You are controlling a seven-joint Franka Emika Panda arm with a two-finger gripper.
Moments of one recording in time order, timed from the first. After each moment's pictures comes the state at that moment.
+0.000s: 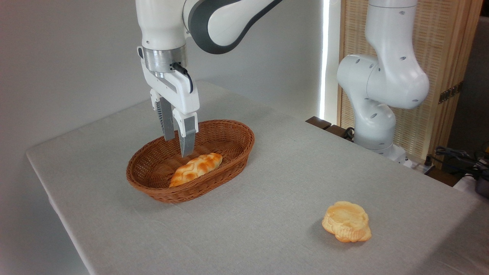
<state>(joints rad) -0.03 -0.09 -0.31 -2.02 -0.09 2.06 0.54</state>
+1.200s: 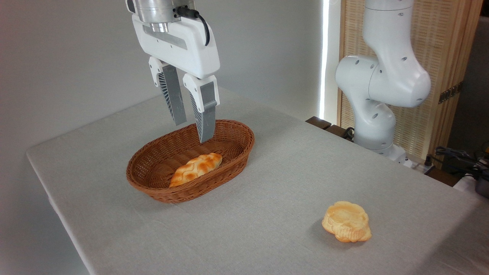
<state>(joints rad) 0.08 -0.02 -0.14 -1.58 -0.03 1.60 0.72</state>
